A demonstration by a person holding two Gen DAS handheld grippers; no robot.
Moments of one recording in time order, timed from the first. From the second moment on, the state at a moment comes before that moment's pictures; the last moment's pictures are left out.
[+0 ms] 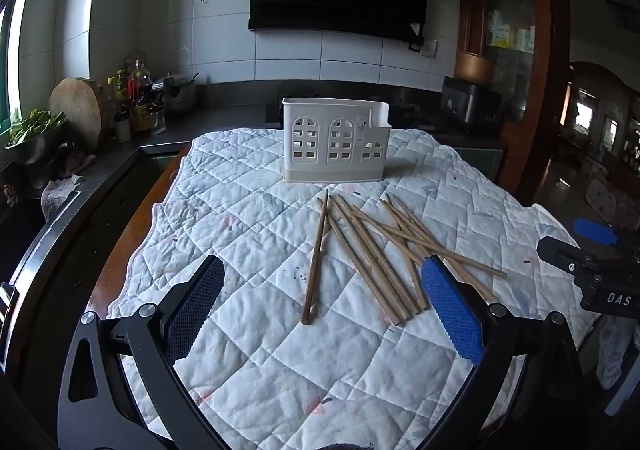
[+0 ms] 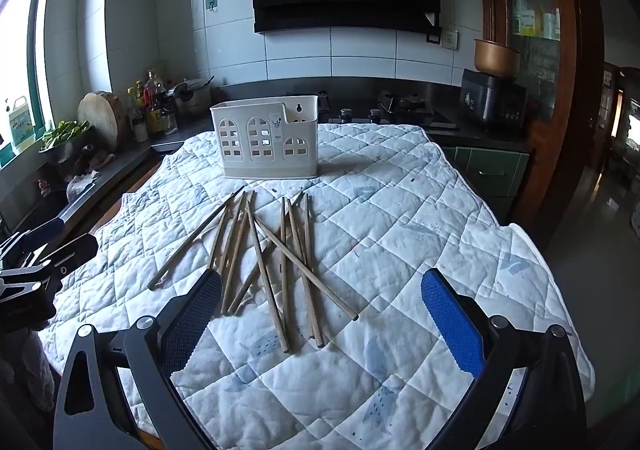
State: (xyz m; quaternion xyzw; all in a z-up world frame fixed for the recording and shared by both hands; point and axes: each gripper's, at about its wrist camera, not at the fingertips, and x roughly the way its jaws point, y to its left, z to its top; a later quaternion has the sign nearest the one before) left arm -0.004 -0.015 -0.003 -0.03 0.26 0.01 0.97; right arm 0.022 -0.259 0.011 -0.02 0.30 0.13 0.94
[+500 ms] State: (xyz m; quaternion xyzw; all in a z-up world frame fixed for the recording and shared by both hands) left arm 0.000 -0.015 -0.006 -0.04 0.27 0.01 0.96; right arm 0.023 -0.256 0.008 -0.02 0.31 0.13 0.94
